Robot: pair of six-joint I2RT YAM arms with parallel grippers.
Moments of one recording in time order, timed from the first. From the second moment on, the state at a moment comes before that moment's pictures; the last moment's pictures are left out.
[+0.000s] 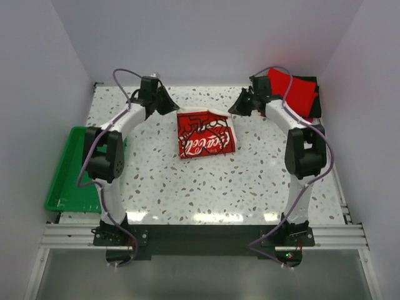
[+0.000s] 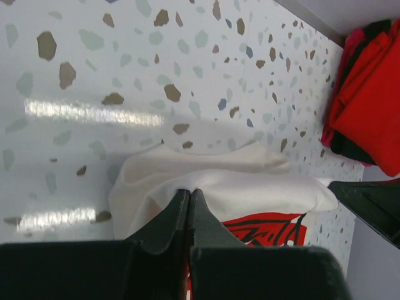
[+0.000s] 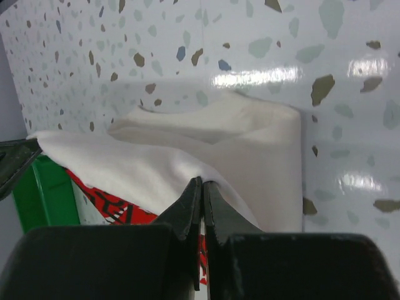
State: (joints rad) left arm -0.23 1.95 1.53 -0.25 0.21 -0.72; right arm 0.21 2.01 1.62 -0.38 -0.32 0.64
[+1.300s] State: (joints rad) left arm -0.29 2.05 1.37 -0.05 0.32 -0.73; right arm 0.27 2.00 1.28 -0.22 -0.34 0.62
